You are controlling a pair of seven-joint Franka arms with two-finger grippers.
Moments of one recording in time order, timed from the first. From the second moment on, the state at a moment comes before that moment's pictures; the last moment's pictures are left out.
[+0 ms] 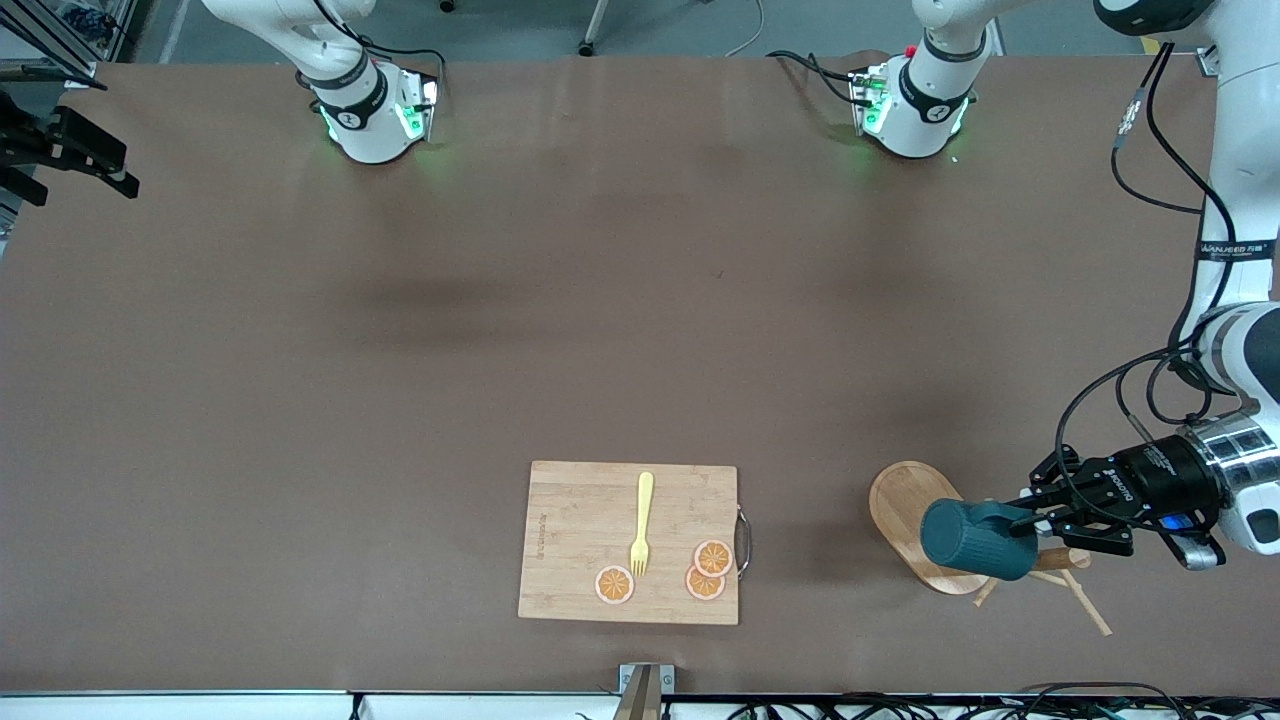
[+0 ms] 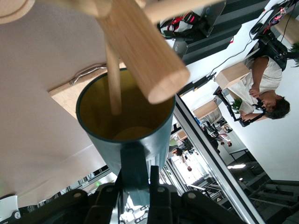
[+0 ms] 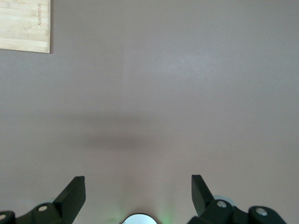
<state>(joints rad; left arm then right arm) 0.41 0.71 -0.38 -1.31 -1.01 1.95 -0.68 0.03 -0.17 -0.08 -1.65 0.01 1.45 -0.11</state>
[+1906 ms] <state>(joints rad) 0.39 0.42 -0.42 -1.27 -0.32 1.61 -0.55 0.03 -0.18 -0.08 -1.65 0.01 1.44 -0.11</state>
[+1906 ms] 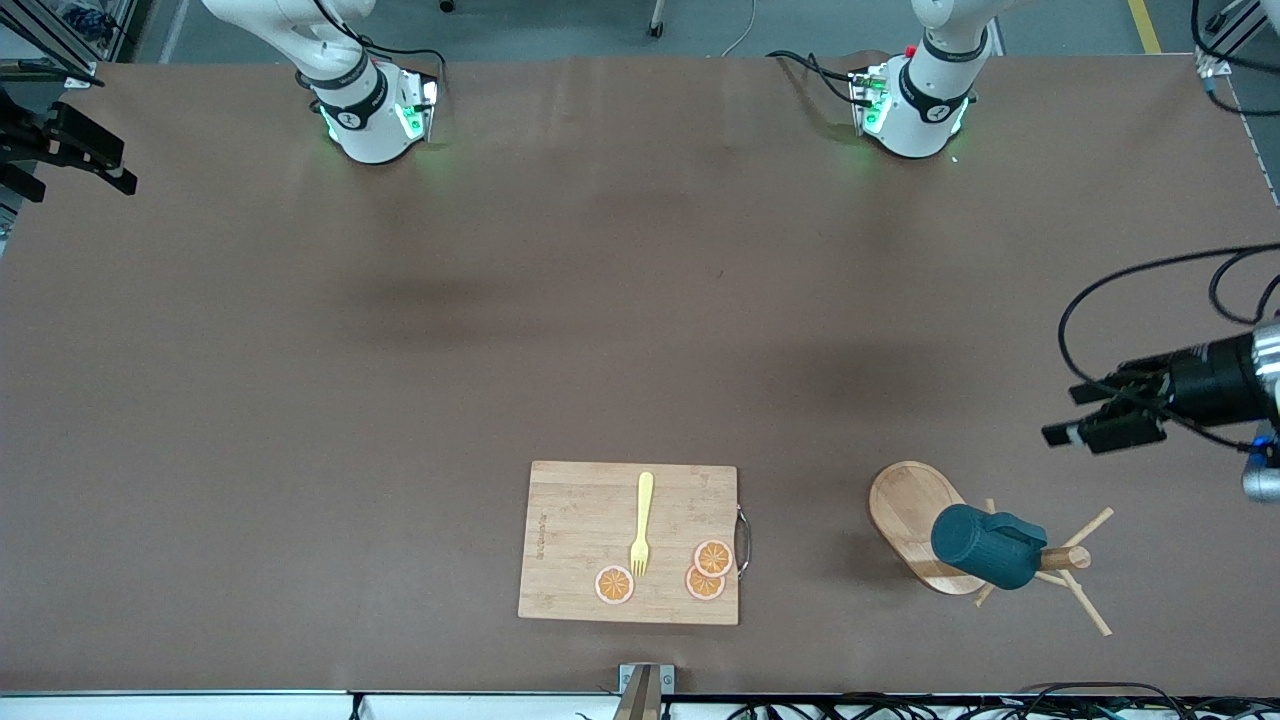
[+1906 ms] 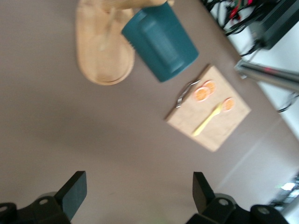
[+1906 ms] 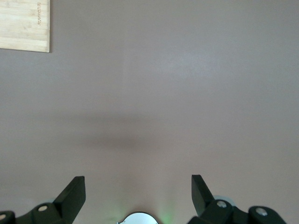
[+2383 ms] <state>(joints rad) 0.34 0.25 -0.48 -1.29 -0.06 1.46 -0.32 0.03 -0.18 -0.09 -1.65 0.01 1.44 -0.11</state>
